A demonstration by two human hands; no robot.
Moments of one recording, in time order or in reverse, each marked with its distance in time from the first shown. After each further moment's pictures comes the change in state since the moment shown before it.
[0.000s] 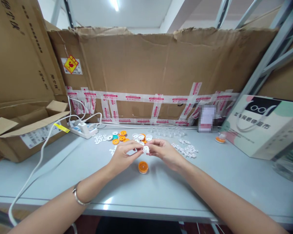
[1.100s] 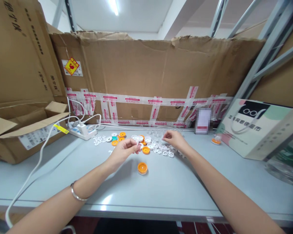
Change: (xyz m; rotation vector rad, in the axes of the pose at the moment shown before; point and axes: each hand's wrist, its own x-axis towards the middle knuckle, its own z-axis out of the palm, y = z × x) left_hand 0.003 -0.005 -0.003 -0.557 -0.044 -0.657; right_hand 0.050 0.015 -0.104 -1.005 0.354 -0.189
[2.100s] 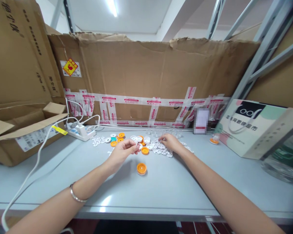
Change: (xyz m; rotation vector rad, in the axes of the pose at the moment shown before) left_hand 0.002 -0.002 0.002 -0.048 0.022 0.014; right_hand 0.004 0.005 0.014 -0.266 -0.050 -0.036
